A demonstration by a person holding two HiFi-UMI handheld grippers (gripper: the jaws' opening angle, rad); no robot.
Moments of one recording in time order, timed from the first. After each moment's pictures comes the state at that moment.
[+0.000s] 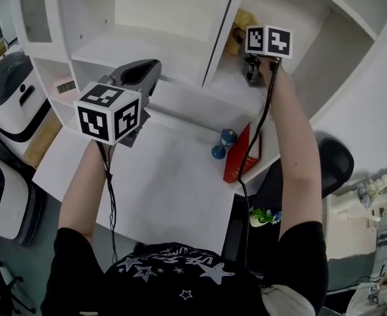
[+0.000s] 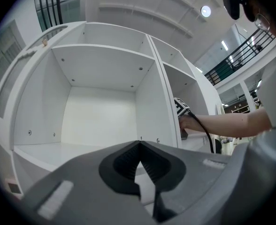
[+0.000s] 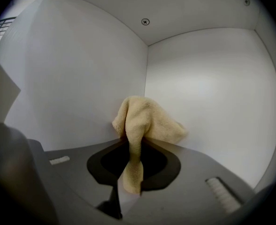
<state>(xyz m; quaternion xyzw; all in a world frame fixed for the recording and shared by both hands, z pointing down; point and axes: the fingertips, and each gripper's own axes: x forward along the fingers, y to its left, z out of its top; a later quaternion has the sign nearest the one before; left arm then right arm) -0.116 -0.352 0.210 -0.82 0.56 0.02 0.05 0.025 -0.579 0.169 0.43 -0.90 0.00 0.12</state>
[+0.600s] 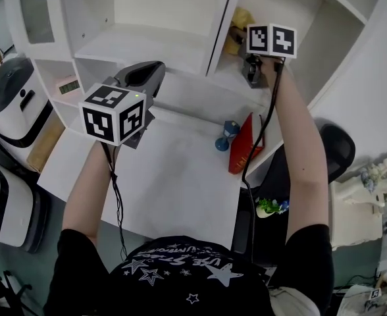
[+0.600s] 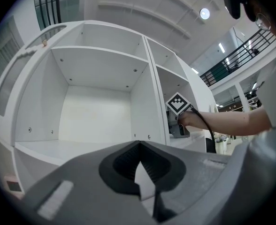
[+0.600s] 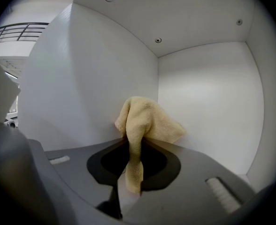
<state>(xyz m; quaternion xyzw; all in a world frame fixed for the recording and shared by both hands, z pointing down) -0.111 -0.327 0.220 -0.84 0.54 0.01 0.05 0.020 -0.520 0.171 0.41 -0.91 0.01 0.11</state>
